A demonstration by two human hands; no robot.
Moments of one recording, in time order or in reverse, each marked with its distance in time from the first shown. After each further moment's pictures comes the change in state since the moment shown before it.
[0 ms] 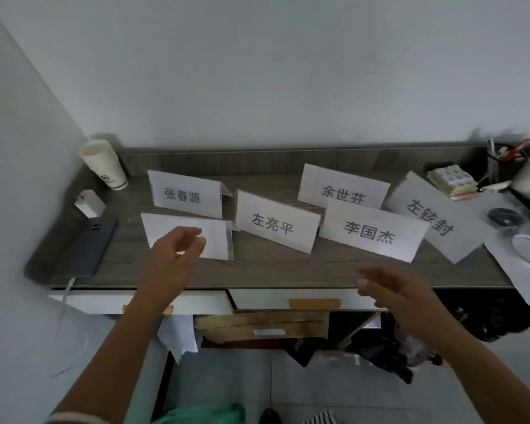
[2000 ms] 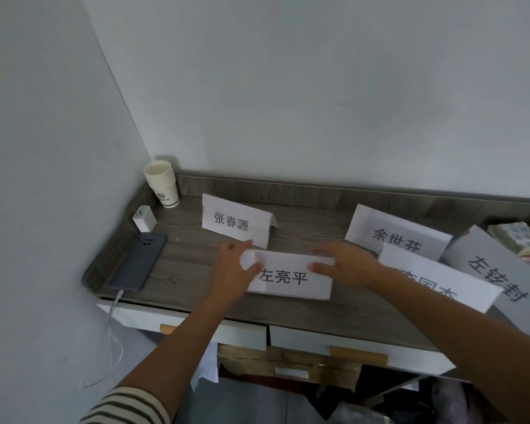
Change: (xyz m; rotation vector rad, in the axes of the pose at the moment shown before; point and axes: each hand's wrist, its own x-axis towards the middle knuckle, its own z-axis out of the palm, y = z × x) left_hand 0.069 -0.049 0.022 0.143 0.003 -0.010; right_hand 0.174 -0.079 0.095 -0.798 -0.276 -0.266
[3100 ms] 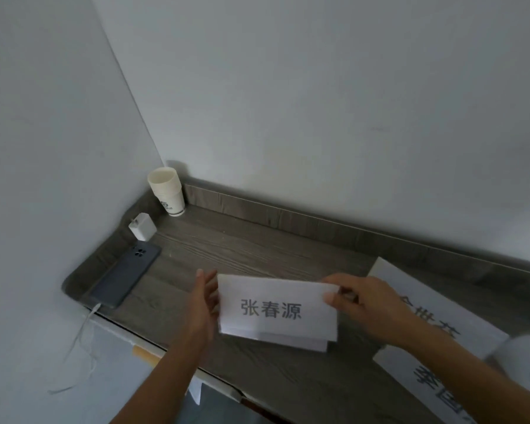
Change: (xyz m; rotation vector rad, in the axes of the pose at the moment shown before) left_hand 0.023 0.030 0.026 -0.936 0.334 -0.535; right_hand 0.050 0.062 -0.047 0.187 -0.028 -0.295
